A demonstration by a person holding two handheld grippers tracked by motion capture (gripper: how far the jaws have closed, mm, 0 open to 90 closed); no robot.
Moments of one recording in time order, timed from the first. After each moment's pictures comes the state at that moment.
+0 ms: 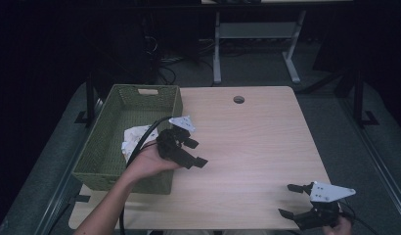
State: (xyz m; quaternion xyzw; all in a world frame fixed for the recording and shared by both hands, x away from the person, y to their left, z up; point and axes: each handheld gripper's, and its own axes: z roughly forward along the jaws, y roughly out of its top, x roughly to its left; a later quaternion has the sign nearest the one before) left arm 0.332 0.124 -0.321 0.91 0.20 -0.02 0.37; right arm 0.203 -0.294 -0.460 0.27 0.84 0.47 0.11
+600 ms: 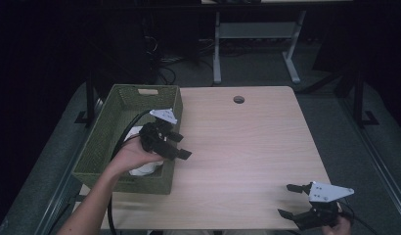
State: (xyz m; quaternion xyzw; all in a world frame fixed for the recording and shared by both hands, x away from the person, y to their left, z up) left arm 0.345 0.164 -0.312 0.90 0.23 -0.01 0.37; right arm 0.204 -0.292 -0.460 0.26 0.84 0.46 0.11
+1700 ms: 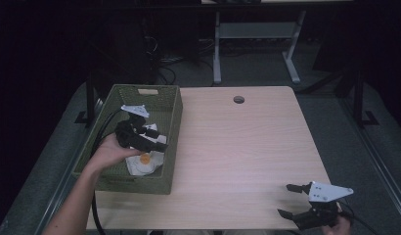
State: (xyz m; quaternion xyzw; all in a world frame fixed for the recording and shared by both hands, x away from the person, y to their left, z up) left arm 0.365 0.231 -0.325 0.88 0.29 -0.01 0.37; right arm 0.204 -0.291 -0.460 0.26 0.84 0.46 0.11
